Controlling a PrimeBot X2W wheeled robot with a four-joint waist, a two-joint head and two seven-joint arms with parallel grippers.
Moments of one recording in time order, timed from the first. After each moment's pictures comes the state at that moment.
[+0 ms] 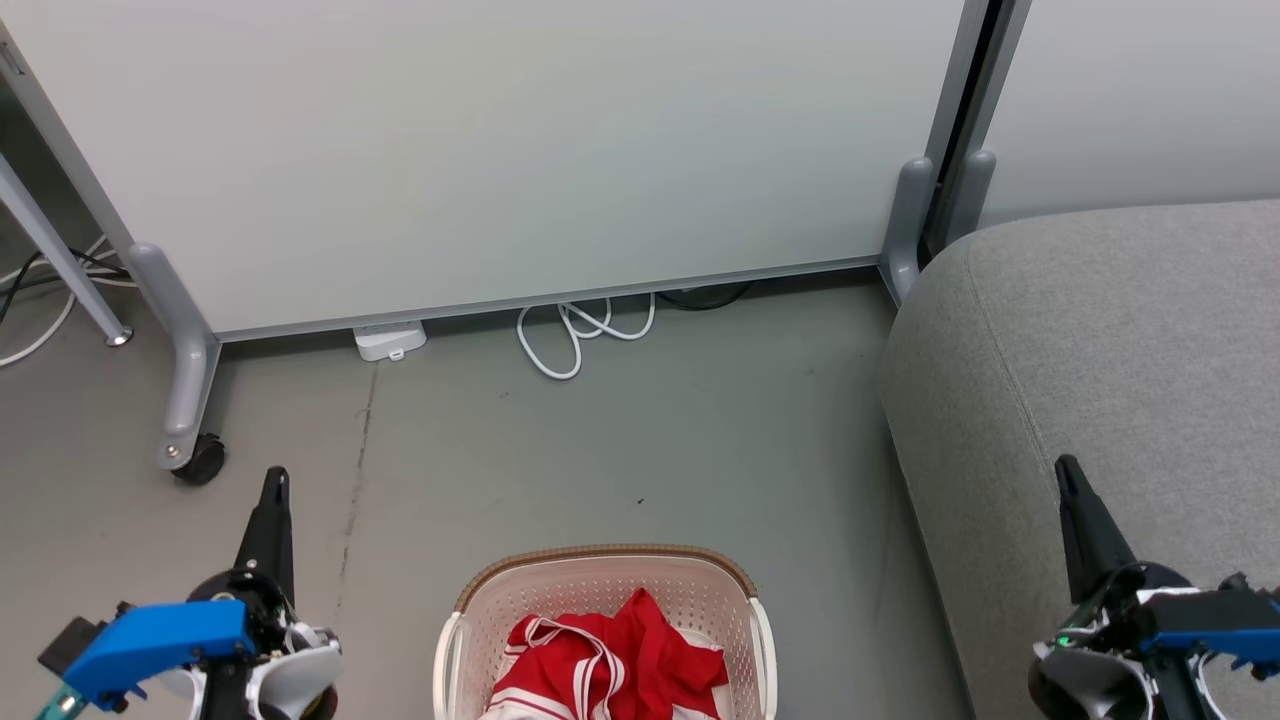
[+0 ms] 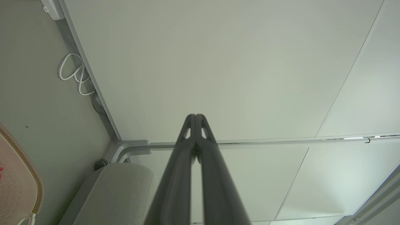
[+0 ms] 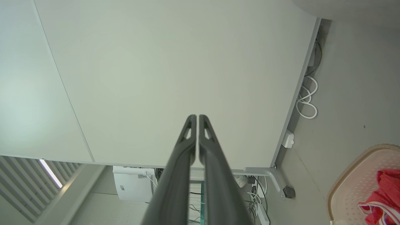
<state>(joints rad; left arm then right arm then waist) -0.10 0.05 0.11 0.25 -1.61 -0.13 0.11 -0.10 -0.05 -0.11 0.24 1.61 0.13 0.11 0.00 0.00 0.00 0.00</state>
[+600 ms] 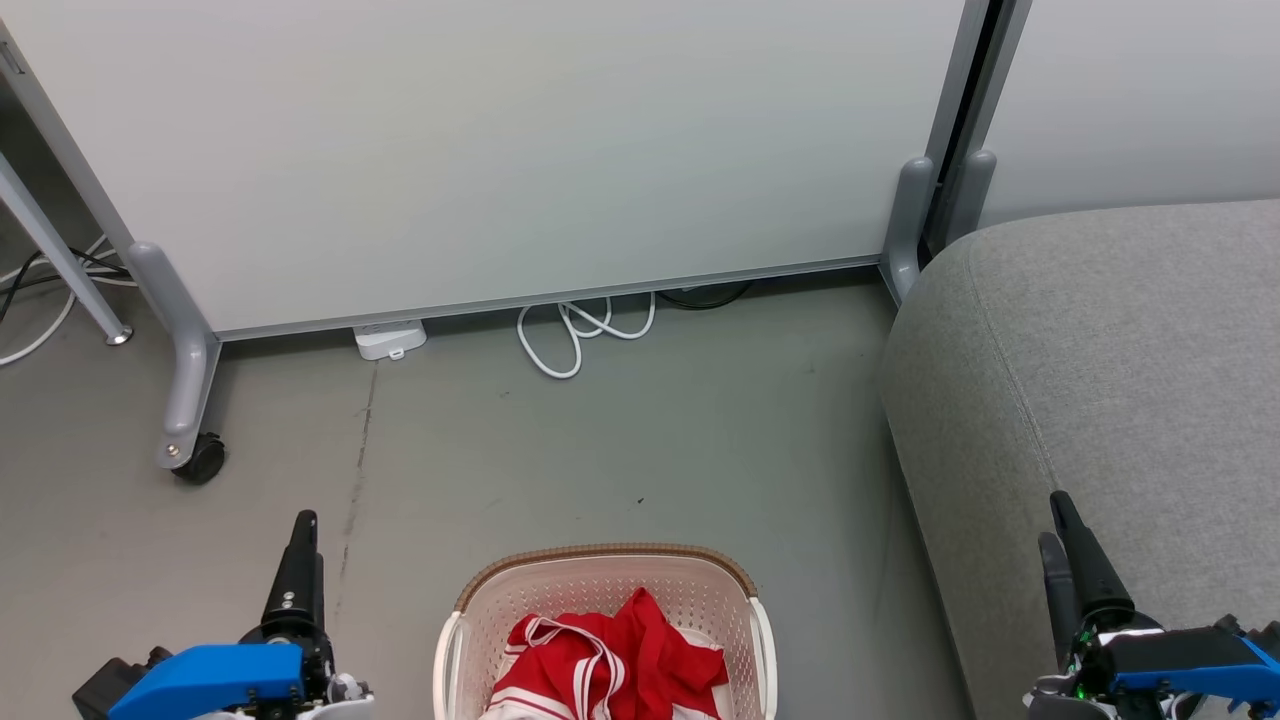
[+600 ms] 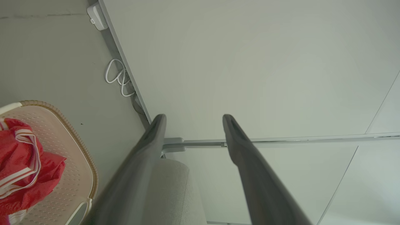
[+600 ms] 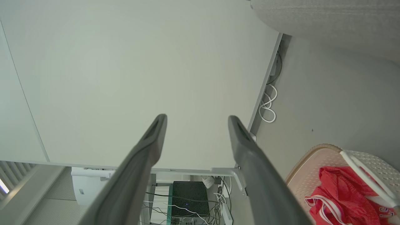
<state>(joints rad) -0.04 0.04 0.07 0.29 -1.49 -0.11 0.05 -0.05 -0.04 -0.10 0.30 1.47 0.13 0.06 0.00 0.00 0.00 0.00</state>
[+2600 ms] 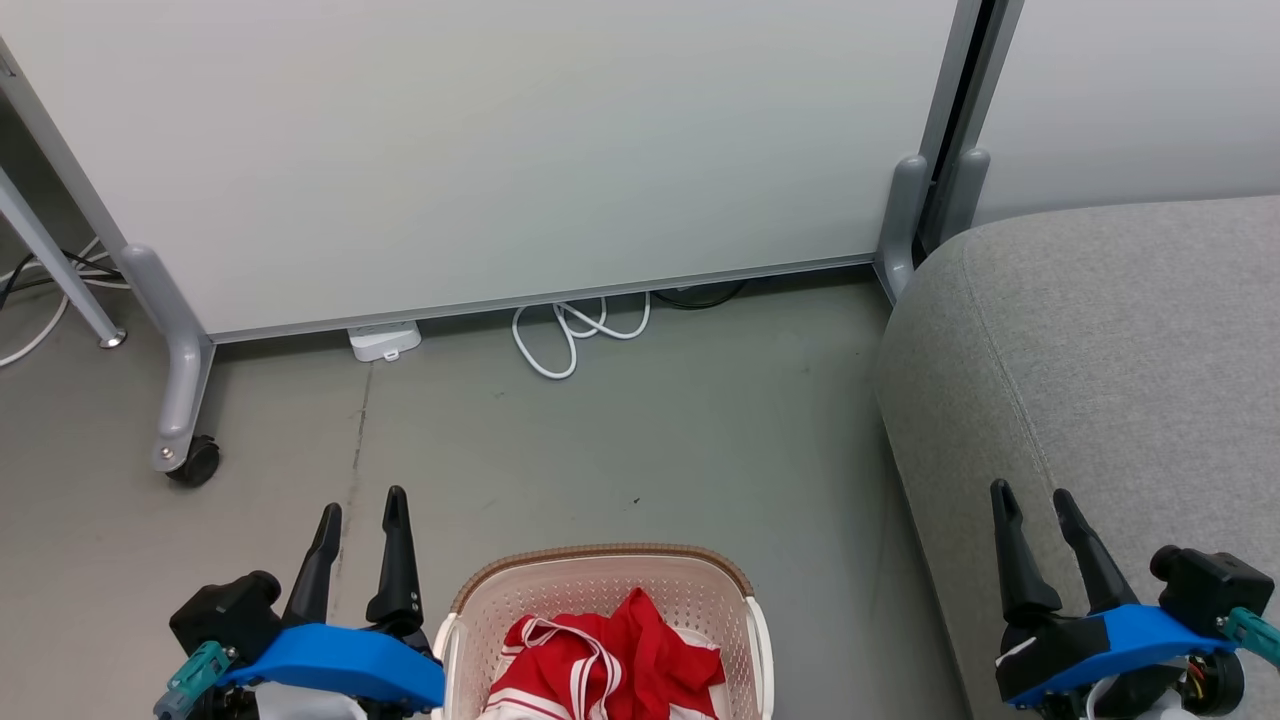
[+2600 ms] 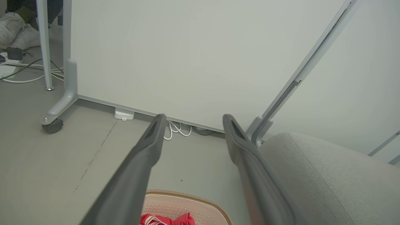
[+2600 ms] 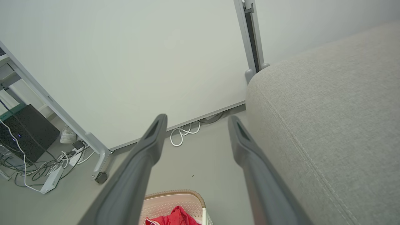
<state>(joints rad) -0.05 0.09 -0.13 0.26 -0.54 -0.04 -0.15 -0.07 -0.04 -0.07 0.28 0.40 0.13 -0.12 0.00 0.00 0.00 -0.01</state>
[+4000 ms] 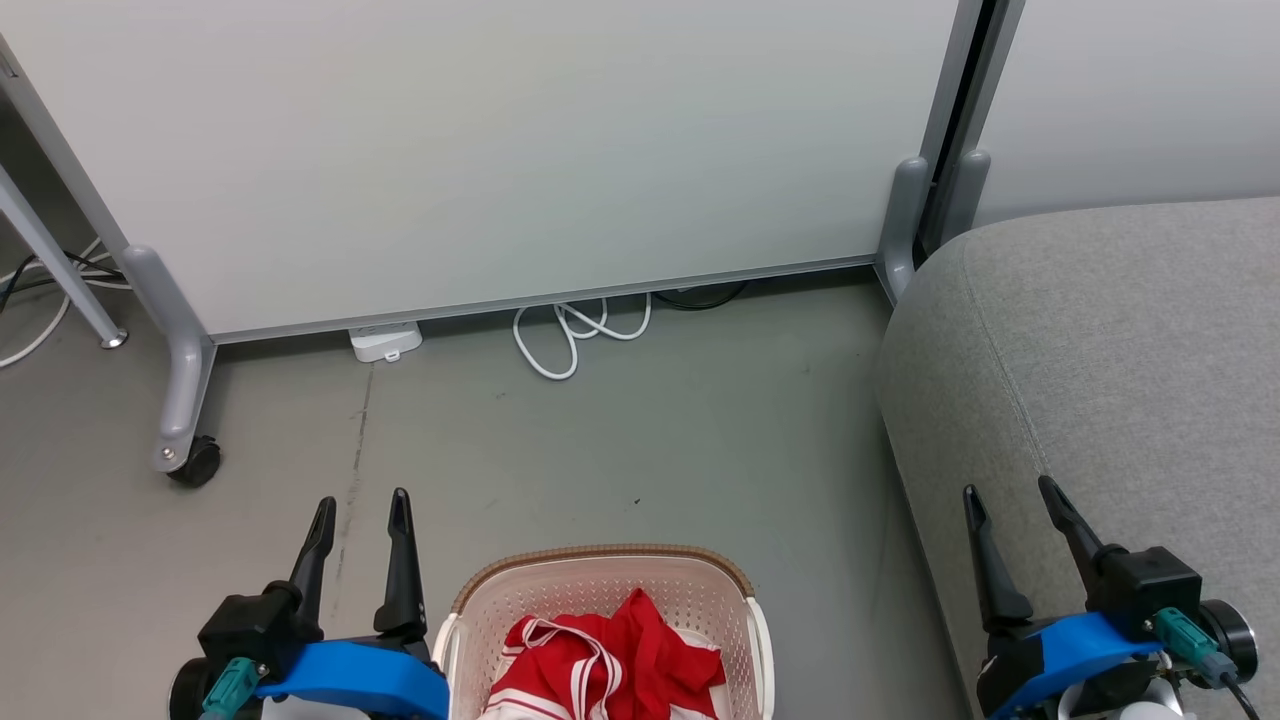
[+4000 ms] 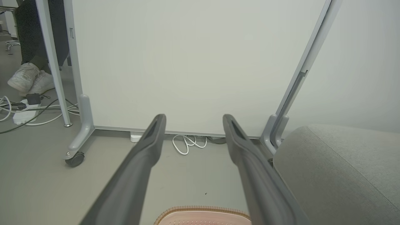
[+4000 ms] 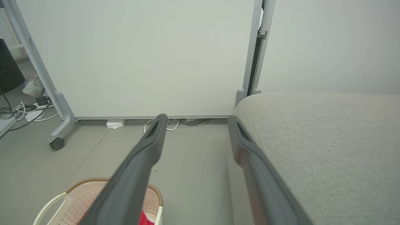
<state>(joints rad) -0.04 0.06 -0.08 0.29 -0.29 -0.08 -0.24 -0.08 -0.05 -0.05 0.29 0.03 0.13 -0.19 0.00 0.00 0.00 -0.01</state>
